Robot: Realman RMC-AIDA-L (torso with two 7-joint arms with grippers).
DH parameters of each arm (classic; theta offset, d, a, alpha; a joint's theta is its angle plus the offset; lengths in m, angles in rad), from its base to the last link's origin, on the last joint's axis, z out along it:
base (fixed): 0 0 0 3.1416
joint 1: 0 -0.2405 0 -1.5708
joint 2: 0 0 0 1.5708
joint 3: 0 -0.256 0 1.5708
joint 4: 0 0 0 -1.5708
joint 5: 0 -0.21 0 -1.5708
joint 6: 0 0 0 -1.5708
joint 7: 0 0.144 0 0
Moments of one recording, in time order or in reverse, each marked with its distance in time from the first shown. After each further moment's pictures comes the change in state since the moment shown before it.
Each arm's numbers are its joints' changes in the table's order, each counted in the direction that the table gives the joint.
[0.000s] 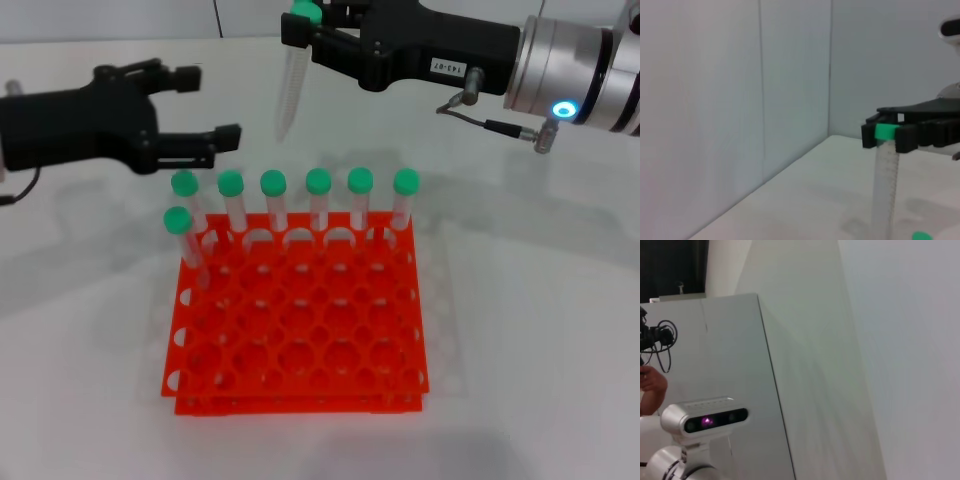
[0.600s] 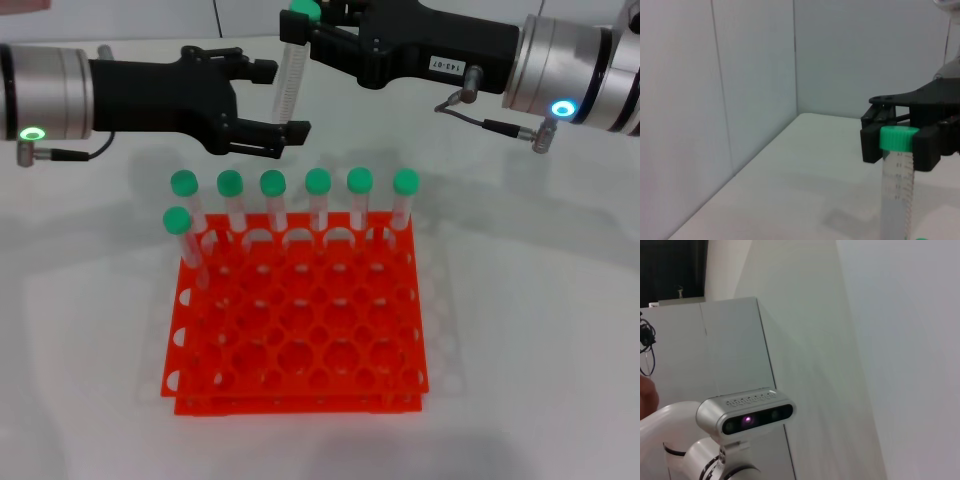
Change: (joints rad) left arm 0.224 -0.013 -0.001 -0.180 -0.135 0.056 0.036; right arm 0.000 -0.003 0.000 0.000 -0.008 0.000 0.005
